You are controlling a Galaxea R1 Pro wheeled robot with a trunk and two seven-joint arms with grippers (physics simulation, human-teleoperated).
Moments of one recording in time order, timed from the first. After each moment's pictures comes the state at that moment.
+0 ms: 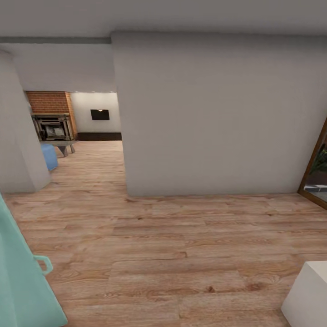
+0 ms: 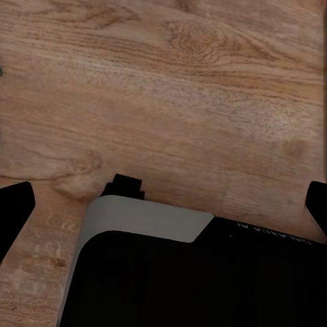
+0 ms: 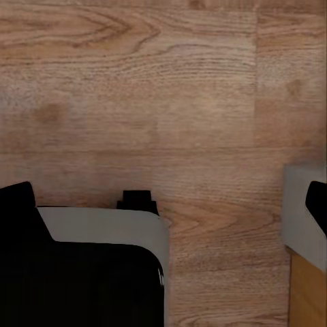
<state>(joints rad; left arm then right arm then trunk) -0.25 0.00 0.09 0.00 0.19 -0.05 0.02 -0.24 -0.01 0.10 0.03 -0.04 -0.12 -0.09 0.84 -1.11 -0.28</state>
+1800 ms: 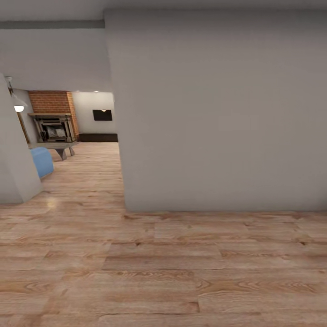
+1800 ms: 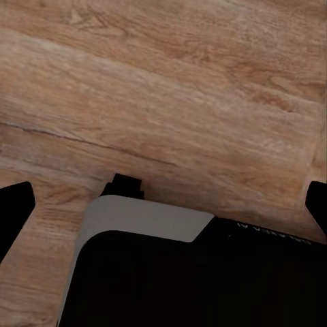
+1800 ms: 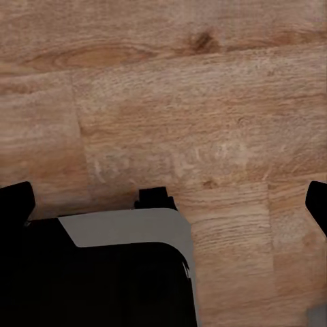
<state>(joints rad) -0.25 0.00 0.09 0.00 0.19 -0.05 0.02 -0.24 -0.01 0.04 0.03 -0.13 -0.12 -0.09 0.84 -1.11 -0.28</state>
